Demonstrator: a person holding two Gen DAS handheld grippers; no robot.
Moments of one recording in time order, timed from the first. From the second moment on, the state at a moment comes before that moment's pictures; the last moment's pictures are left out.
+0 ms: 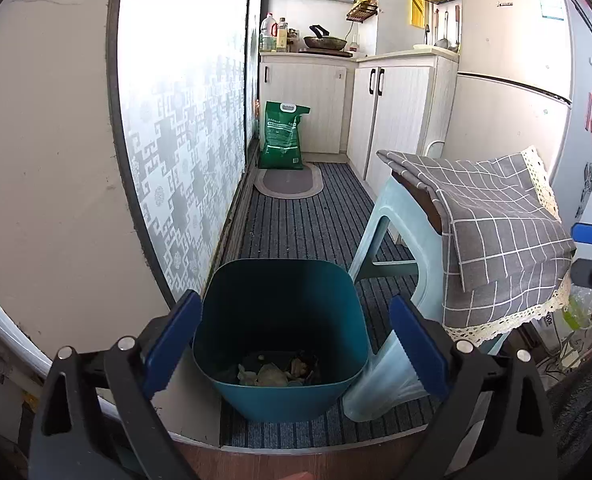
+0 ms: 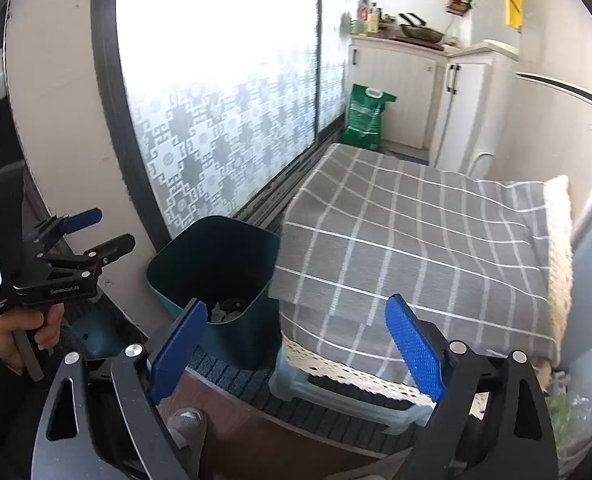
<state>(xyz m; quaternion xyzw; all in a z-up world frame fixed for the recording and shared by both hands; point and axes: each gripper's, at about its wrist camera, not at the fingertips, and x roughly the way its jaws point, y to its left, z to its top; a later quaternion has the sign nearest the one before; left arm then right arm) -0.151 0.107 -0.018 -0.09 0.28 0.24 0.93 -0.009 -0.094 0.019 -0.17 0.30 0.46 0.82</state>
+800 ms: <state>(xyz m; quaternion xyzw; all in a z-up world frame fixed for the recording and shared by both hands) -0.137 0.070 -0.012 -0.08 0.27 0.21 0.94 0.002 -0.213 0.050 -0.15 0.25 0.45 0.84</state>
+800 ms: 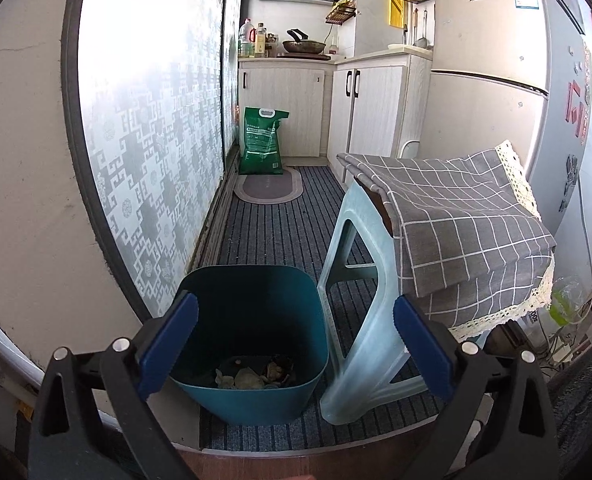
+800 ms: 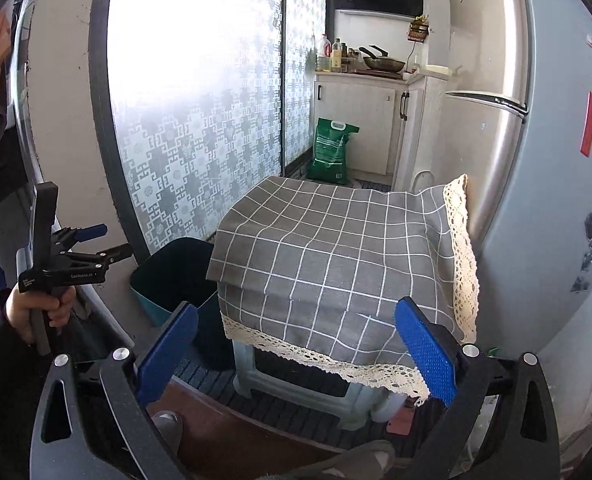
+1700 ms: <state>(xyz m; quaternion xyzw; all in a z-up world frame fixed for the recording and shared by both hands) -0.149 0.075 -0.009 -0.08 0.25 0.23 0.94 0.003 -0.203 0.050 -0.14 0.24 0.45 0.84</state>
